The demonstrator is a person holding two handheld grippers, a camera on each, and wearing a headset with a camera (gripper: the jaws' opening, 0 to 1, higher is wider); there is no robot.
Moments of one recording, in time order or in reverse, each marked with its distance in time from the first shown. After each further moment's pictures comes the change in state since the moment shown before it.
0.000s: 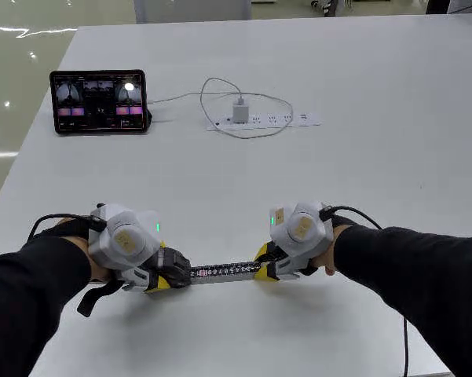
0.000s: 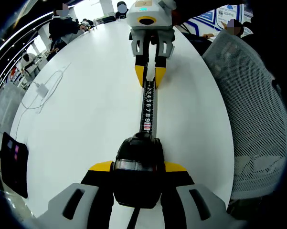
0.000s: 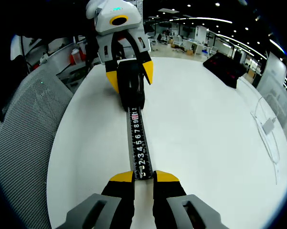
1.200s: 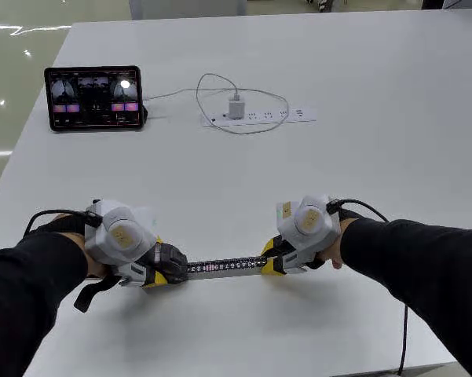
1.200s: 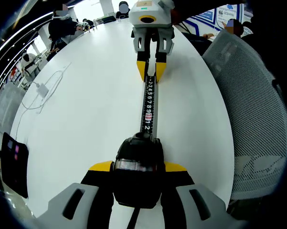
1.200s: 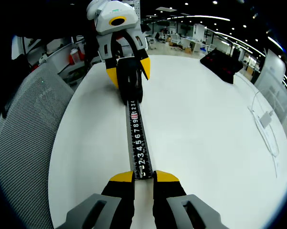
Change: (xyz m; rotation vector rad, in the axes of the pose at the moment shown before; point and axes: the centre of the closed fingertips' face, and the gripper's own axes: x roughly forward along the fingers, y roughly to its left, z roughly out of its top) left arm 0.000 -0.001 0.001 0.002 0.001 0.002; right arm -0.011 -0.001 -0.014 0.020 0.014 -0.003
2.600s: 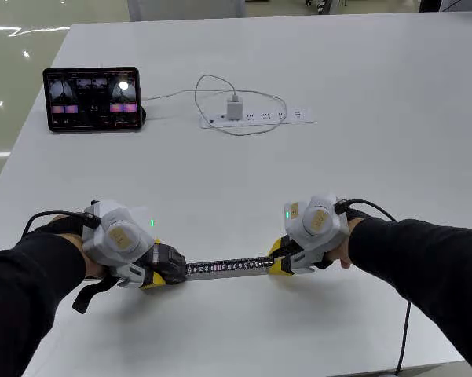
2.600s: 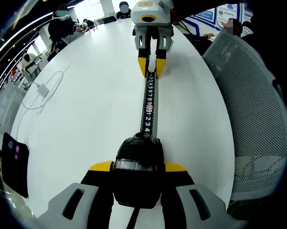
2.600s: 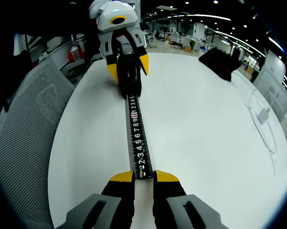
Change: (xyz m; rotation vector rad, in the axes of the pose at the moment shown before) left arm -0.001 0.000 0.000 0.000 -0.002 0.007; right arm -0.011 -0.001 -0.013 -0.007 0.018 -0.009
